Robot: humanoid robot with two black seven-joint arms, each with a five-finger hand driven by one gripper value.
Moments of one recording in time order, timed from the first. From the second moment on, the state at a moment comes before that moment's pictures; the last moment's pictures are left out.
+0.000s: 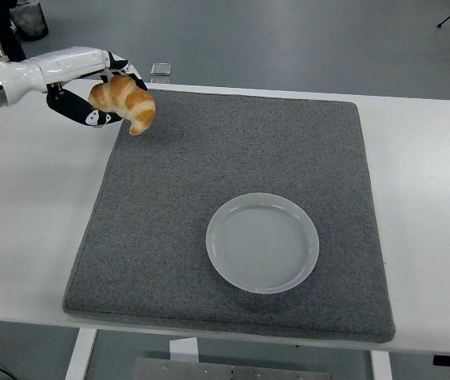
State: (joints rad) left arm -1.13 1.02 -0.26 -1.41 1.25 -0.06 -0.34; right arm 0.05 0.00 -0.01 0.13 0.06 0.00 -0.03
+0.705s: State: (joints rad) left arm -1.31 0.79 -0.26 -1.47 1.24 -0.17 -0.34; right arm 0.05 0.00 -0.01 0.13 0.06 0.00 -0.03
